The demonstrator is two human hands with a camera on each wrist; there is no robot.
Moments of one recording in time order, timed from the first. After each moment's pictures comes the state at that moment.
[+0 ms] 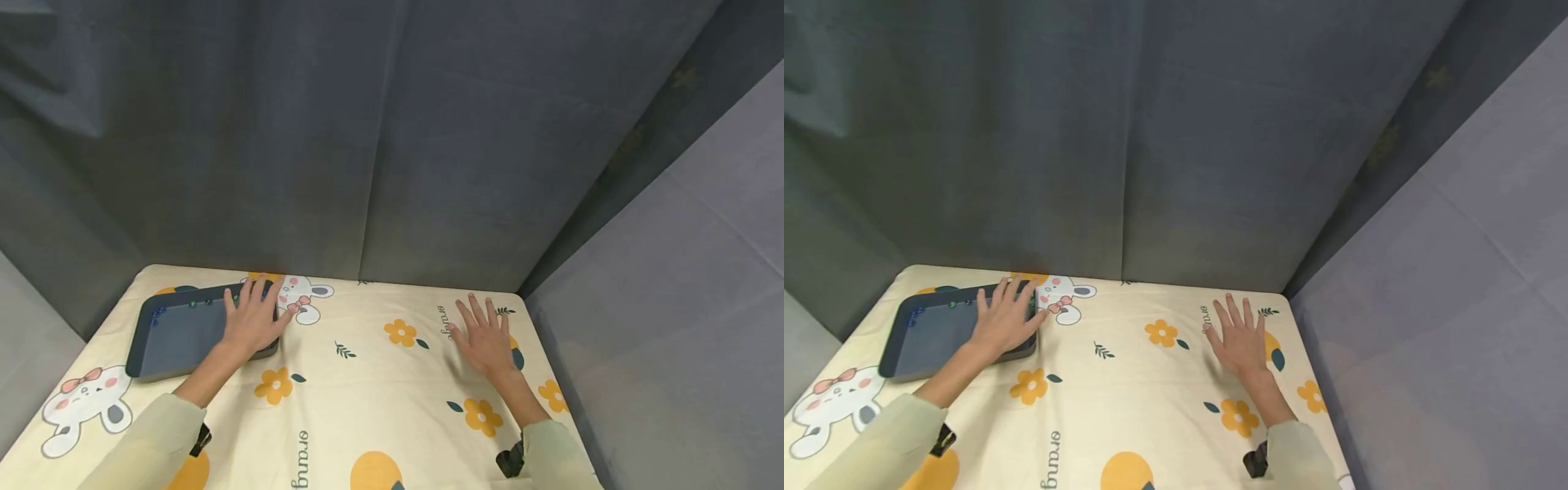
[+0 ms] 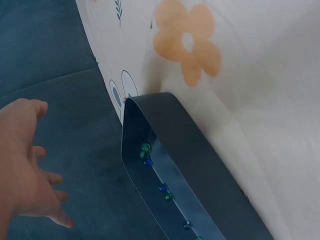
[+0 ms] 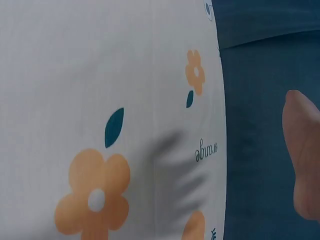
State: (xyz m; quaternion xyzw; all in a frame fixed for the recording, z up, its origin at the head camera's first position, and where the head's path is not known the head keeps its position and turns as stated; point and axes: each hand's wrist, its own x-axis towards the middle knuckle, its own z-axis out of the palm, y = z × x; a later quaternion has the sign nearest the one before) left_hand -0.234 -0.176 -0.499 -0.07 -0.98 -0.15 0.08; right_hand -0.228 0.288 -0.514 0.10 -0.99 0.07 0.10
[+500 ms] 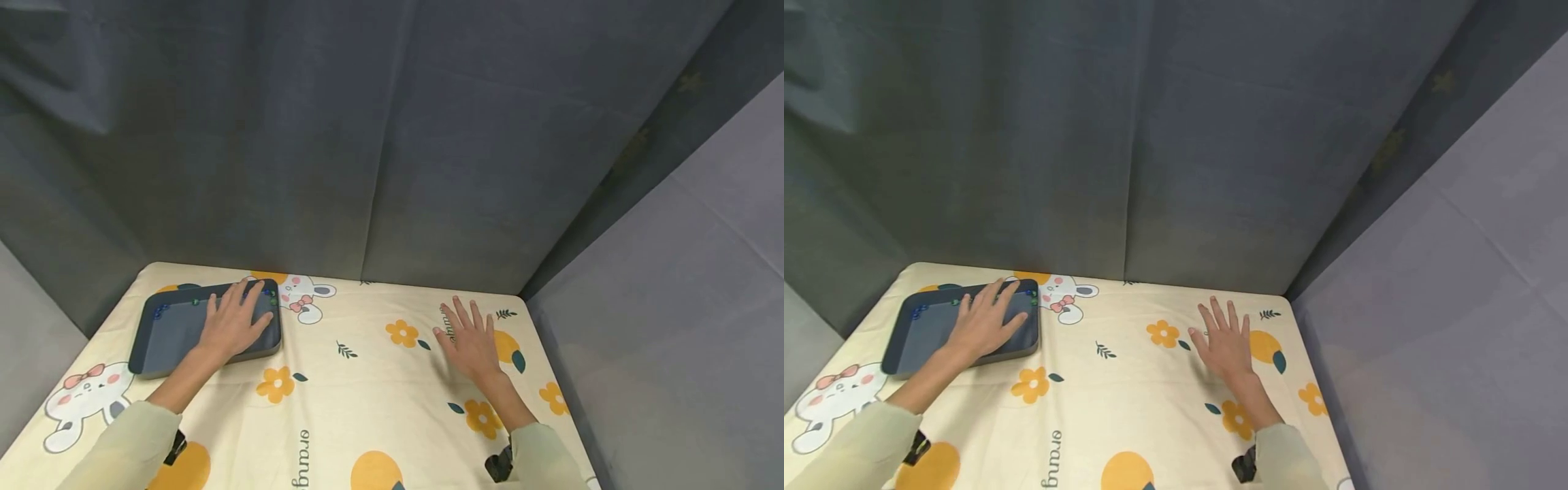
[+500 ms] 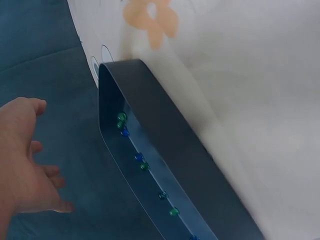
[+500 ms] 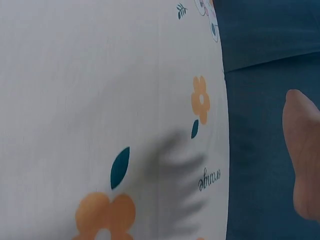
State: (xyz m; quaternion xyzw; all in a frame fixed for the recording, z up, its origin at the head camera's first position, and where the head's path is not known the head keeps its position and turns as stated) left_hand -0.224 -0.211 -0.504 -0.08 -0.98 -0.18 0.06; right_hand -0.223 0.263 -0.515 0.11 -0.99 0.07 0.10
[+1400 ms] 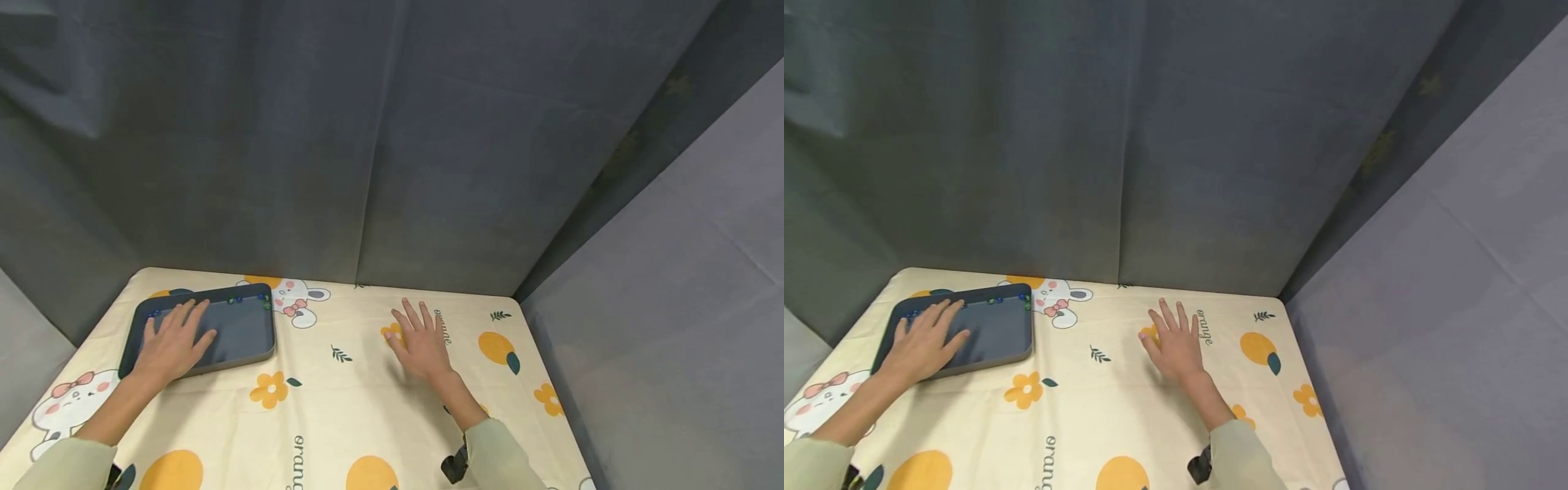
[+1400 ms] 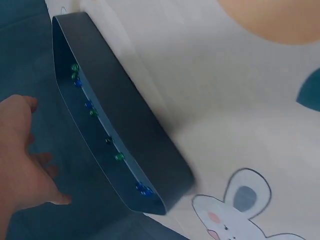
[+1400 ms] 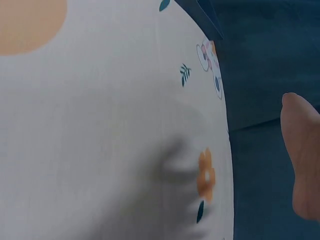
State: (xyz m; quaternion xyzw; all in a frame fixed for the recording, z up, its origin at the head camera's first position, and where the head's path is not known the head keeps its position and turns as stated) left_hand -0.199 -0.285 -0.524 -0.07 -0.98 -0.16 0.08; right_hand -0.226 0.188 -0.525 0.16 -0.98 0.11 0.08
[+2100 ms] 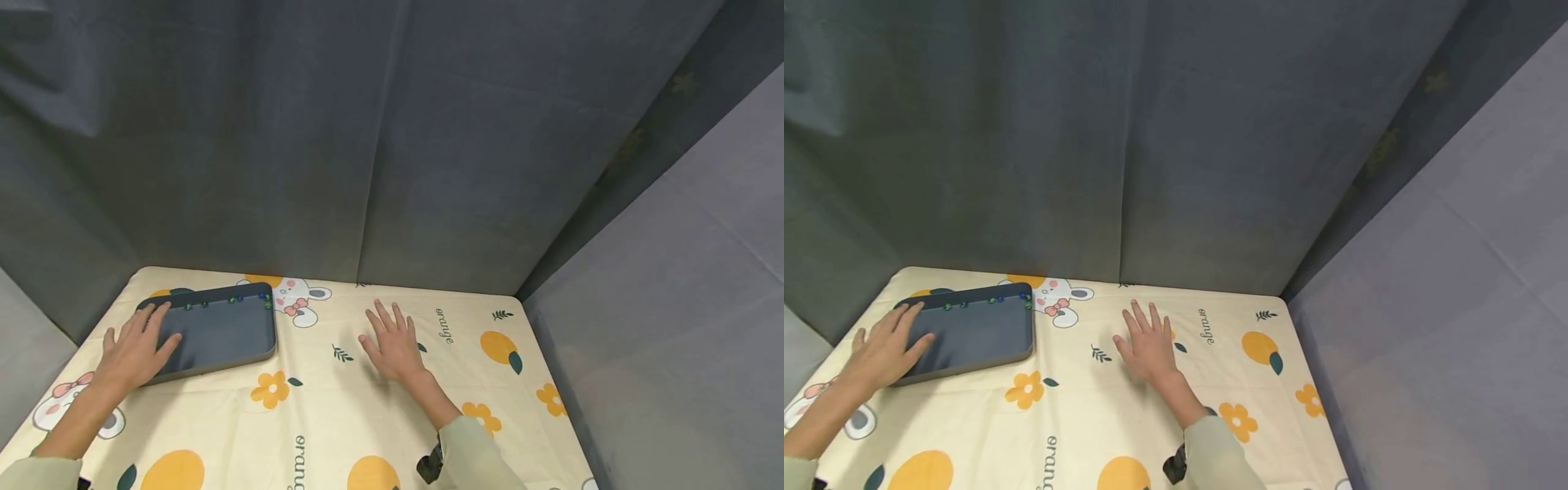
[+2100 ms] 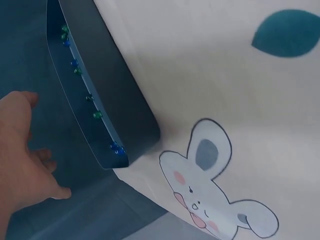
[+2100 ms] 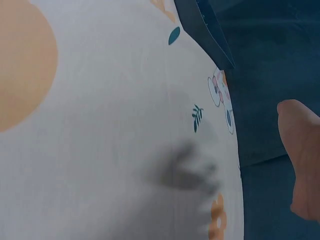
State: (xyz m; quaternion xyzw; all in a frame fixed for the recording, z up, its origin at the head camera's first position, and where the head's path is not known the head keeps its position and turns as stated) left_hand -0.188 -0.341 -0.531 -0.05 -0.98 -0.19 0.08; right_hand -0.228 0.135 -0.535 0.17 -0.98 0.10 0.05
